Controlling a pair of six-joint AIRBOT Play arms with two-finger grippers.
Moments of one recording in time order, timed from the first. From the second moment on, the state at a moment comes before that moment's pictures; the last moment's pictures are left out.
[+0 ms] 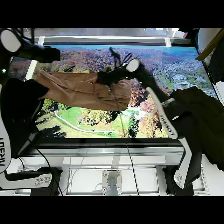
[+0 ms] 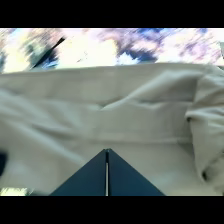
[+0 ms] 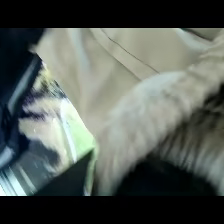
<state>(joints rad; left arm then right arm) -0.09 -1.41 1.81 1.51 -1.23 -1.48 0.48 -2.01 2.00 -0.77 0.94 1.45</state>
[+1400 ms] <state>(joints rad) -0.05 -1.39 1.80 1.52 -1.30 -1.44 0.17 -2.08 1.72 -0.70 1.08 1.51</state>
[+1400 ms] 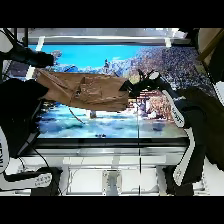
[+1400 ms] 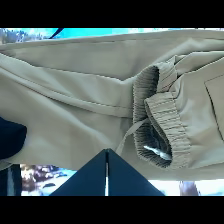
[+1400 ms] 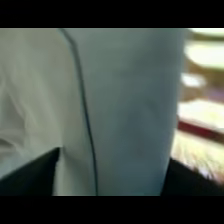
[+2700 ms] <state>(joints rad) -0.50 -1.43 1.79 1.51 -1.36 -1.47 -0.16 -1.48 1.66 -1.11 1.83 1.49</state>
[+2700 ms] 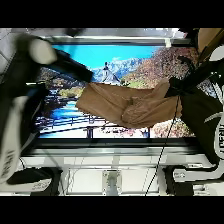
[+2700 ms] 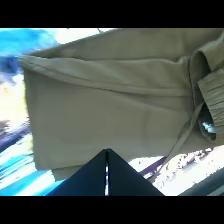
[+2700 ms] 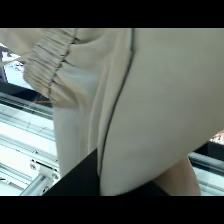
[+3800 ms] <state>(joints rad) -0.60 -1.73 1.78 1.43 -1.23 -1.48 0.06 -1.47 1.63 -0.97 1.48 1.60</state>
